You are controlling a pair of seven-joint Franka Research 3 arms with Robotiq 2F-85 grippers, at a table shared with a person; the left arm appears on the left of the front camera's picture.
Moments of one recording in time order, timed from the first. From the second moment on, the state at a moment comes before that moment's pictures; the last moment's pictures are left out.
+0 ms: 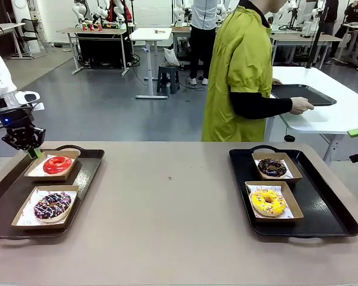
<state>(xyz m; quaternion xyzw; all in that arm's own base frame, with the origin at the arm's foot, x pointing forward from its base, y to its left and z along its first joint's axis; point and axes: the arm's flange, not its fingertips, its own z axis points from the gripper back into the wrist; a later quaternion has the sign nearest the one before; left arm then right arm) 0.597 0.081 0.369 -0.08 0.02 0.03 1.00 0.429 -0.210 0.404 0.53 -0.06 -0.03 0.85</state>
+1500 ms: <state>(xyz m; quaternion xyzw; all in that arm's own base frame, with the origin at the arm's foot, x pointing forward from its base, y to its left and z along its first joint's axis) 0.471 0.220 0.478 -0.45 -0.06 0.00 0.89 0.429 -0.210 0.403 0.53 -0.06 -0.03 0.85</state>
